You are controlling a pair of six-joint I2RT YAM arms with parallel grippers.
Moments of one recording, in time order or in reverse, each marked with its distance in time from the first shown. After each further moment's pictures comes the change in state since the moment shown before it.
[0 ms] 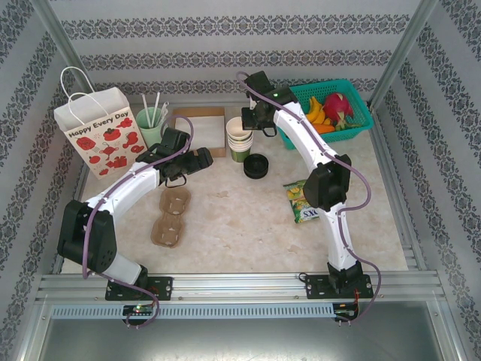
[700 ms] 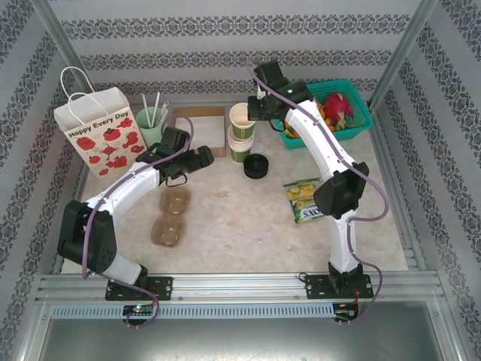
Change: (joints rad) left arm 0.000 -0.009 -0.005 0.055 0.014 0.003; right arm 0.000 -0.183 -0.067 0.040 0.032 0.001
